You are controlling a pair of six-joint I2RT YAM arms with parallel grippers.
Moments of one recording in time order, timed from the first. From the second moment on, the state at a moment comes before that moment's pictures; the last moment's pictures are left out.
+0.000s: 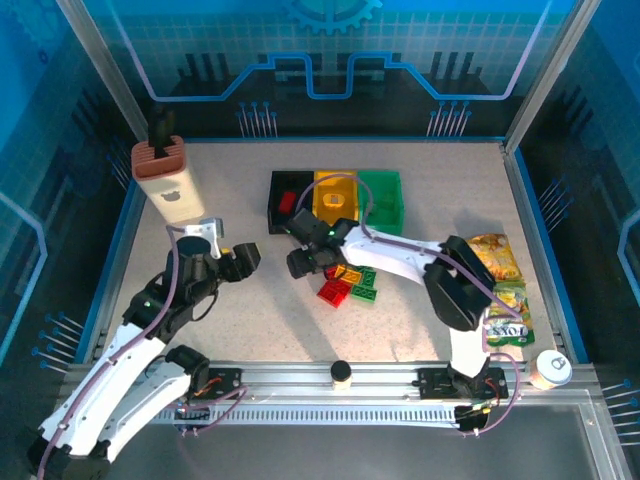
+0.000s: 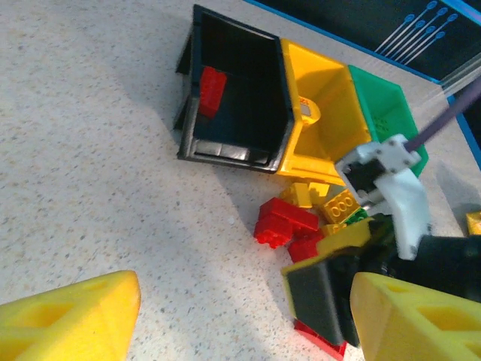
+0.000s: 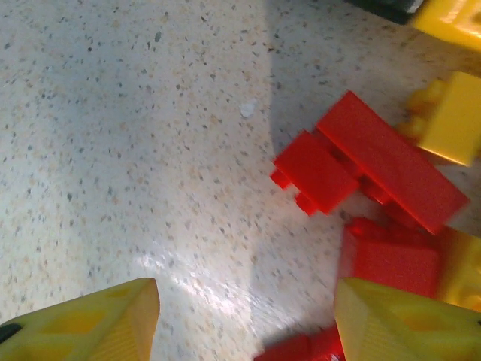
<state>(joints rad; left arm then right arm) -0.40 0.66 0.68 -0.58 -0.06 -0.60 0.91 1.95 1.48 -0.68 0.08 0.52</state>
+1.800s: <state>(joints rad) -0.40 0.61 0.65 -0.68 -0.07 -0.67 0.93 2.27 1.86 -0.94 0.21 0.63</state>
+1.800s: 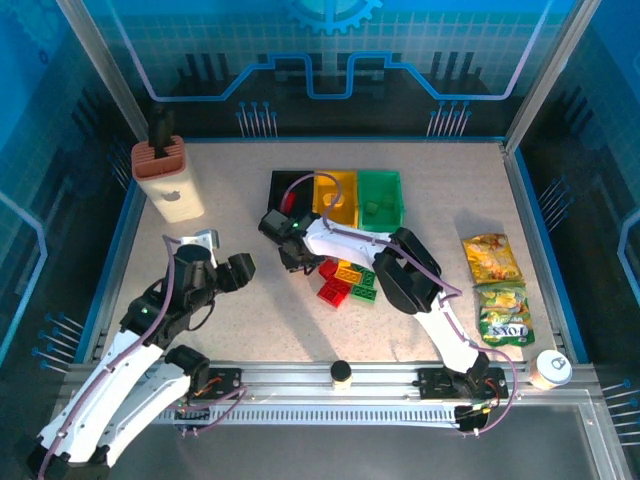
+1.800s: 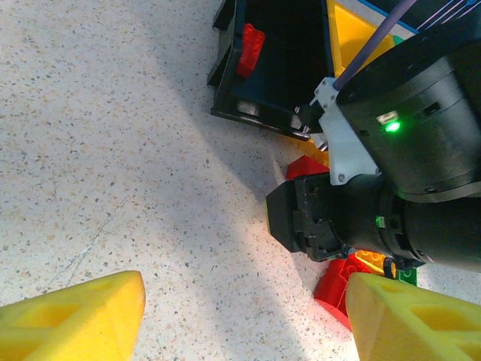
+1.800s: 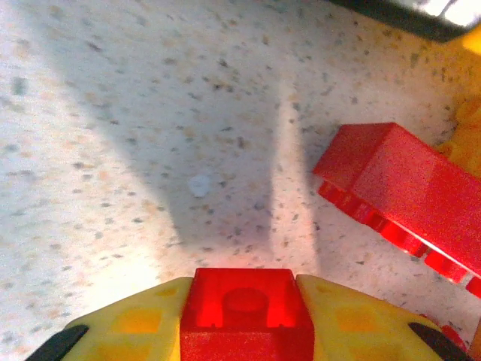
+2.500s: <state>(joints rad) -0.44 0.54 0.64 -0.79 -0.05 -0.70 0.76 2.44 2.55 -1.04 0.06 0.35</state>
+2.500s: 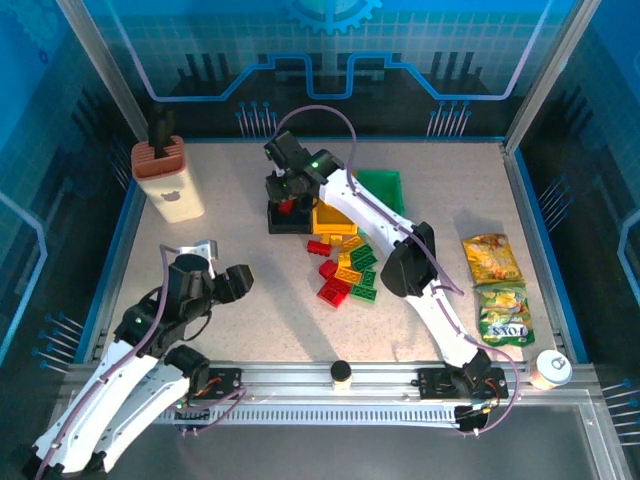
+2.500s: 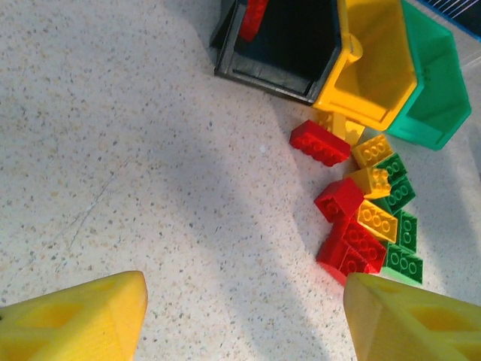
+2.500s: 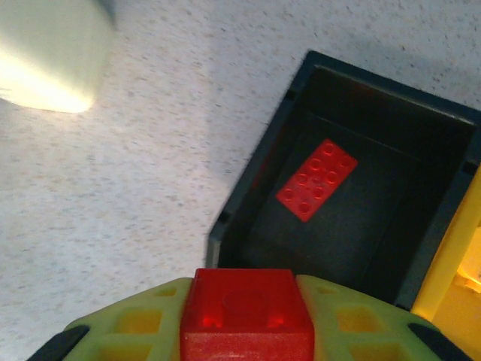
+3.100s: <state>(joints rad) -0.49 0.54 0.61 -0.81 -0.05 -0.72 0.74 2.53 2.55 -1.04 0.06 0.32</state>
